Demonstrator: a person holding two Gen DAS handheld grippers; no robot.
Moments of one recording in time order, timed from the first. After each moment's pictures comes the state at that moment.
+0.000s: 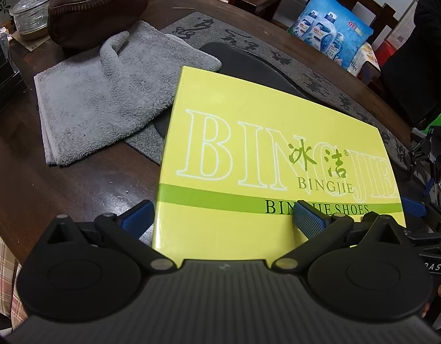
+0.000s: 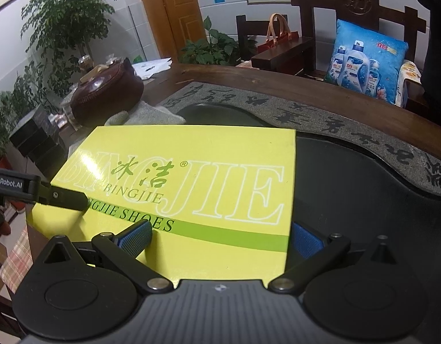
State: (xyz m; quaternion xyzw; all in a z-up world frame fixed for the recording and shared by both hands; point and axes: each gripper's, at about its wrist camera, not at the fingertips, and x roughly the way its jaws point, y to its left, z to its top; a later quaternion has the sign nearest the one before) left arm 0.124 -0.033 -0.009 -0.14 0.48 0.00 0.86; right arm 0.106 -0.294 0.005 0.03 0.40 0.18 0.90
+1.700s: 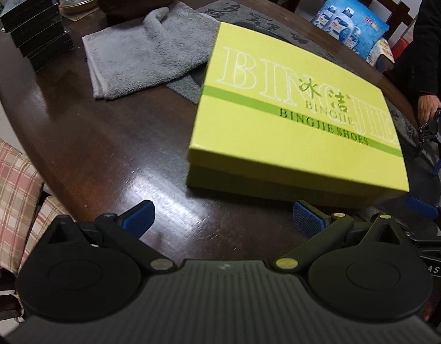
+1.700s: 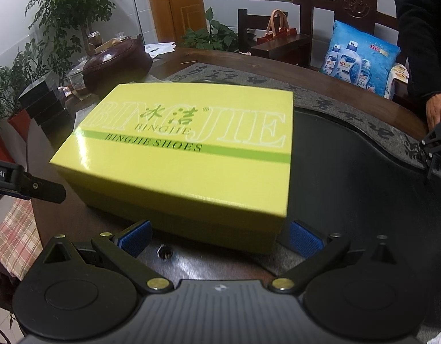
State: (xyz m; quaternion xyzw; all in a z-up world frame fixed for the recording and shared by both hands) left arm 0.028 -0.033 -0.017 -0.14 0.50 0.05 0.85; right arm 0.023 -0.288 -0.001 -0.01 0.41 0.17 0.90
